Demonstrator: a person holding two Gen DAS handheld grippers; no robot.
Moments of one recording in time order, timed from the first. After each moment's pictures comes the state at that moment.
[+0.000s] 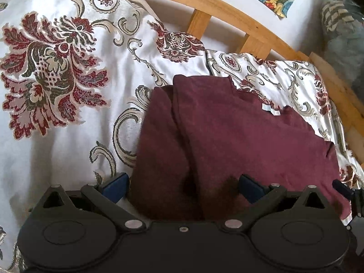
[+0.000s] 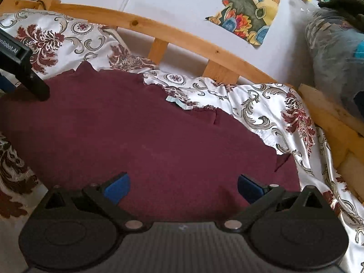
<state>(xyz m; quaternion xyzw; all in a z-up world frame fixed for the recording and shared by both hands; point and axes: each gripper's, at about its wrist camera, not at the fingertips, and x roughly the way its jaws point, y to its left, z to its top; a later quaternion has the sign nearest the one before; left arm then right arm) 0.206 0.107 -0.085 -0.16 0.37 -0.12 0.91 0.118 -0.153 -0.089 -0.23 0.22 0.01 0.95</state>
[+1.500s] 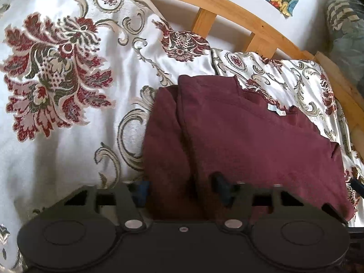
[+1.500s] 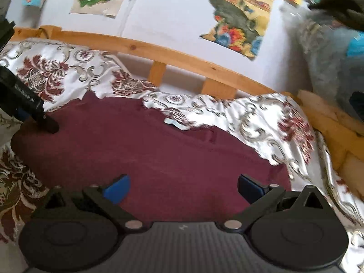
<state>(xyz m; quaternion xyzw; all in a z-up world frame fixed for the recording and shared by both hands) 0.204 0.099 -0.080 -0.15 0.38 -0.10 0.91 0.093 -0.176 -0.060 -0.18 0.19 0.04 0.96</state>
